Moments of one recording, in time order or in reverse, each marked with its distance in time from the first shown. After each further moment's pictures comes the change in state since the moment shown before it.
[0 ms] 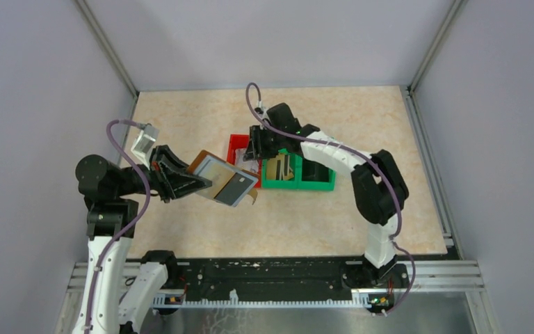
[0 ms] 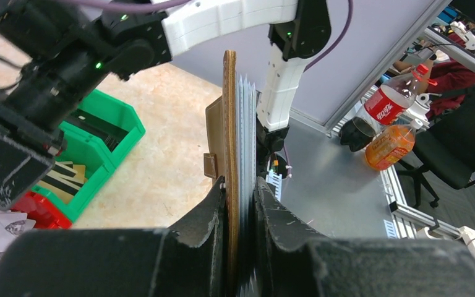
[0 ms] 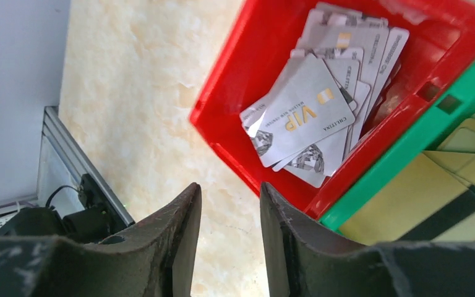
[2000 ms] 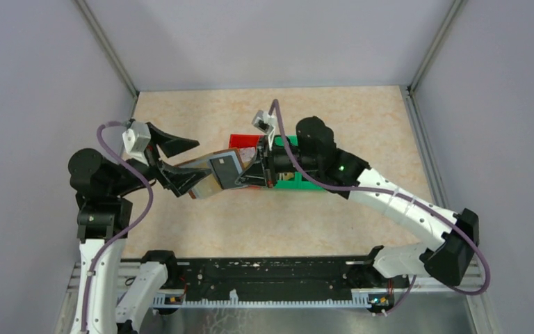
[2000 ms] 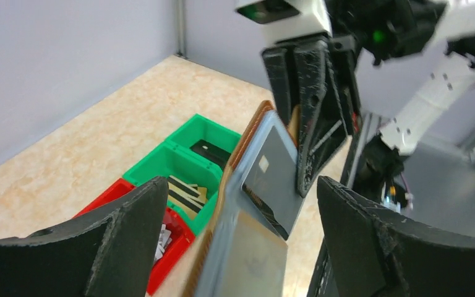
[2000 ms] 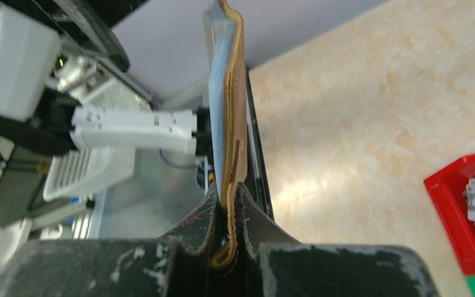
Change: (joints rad) left arm -0.002 0.016 0.120 -0.193 -0.315 0.376; right arm 0.222 -0.679 -0.307 0.287 -0.211 -0.061
